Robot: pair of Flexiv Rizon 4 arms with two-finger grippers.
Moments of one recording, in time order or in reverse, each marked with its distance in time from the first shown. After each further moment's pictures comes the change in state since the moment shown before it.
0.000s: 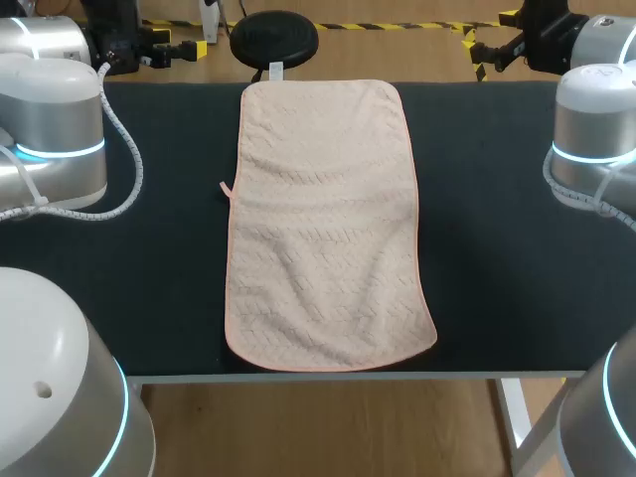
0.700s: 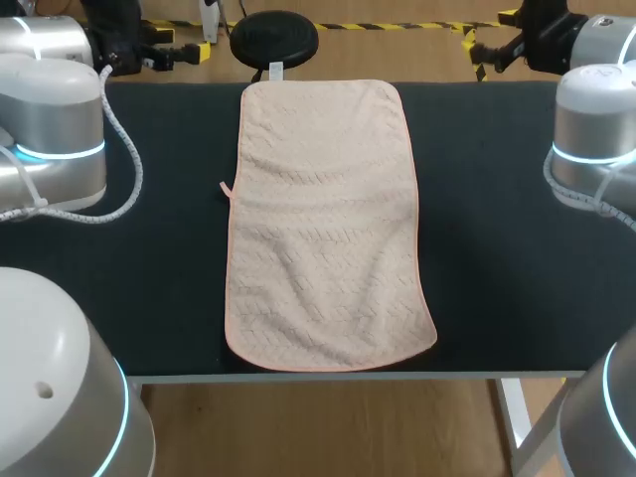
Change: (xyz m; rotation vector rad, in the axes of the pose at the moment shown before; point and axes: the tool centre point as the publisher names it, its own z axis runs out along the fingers) left arm 0.009 0.002 0.004 -0.011 0.028 0.084; right arm 0.001 0.000 0.001 0.002 0.006 -0.064
